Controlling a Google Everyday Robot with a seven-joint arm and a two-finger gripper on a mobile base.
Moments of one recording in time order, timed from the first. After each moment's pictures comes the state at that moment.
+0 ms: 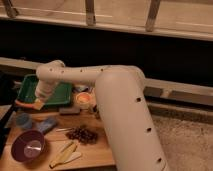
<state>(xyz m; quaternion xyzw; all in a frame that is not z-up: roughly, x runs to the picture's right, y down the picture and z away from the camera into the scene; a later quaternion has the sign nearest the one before) -0.357 0.074 0.787 -0.38 -0.23 0.12 0.89</state>
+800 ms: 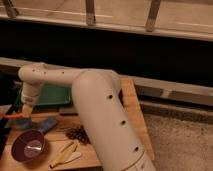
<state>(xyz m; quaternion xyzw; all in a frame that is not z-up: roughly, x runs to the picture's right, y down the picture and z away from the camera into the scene) -0.409 0.112 0.780 -0.44 -0.23 0.02 0.87</state>
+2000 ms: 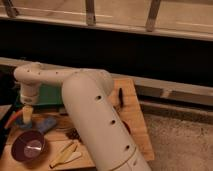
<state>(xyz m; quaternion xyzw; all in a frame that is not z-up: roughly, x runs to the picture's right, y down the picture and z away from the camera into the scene) -0.405 0.112 0.793 -0.44 -0.19 0.00 0.88</state>
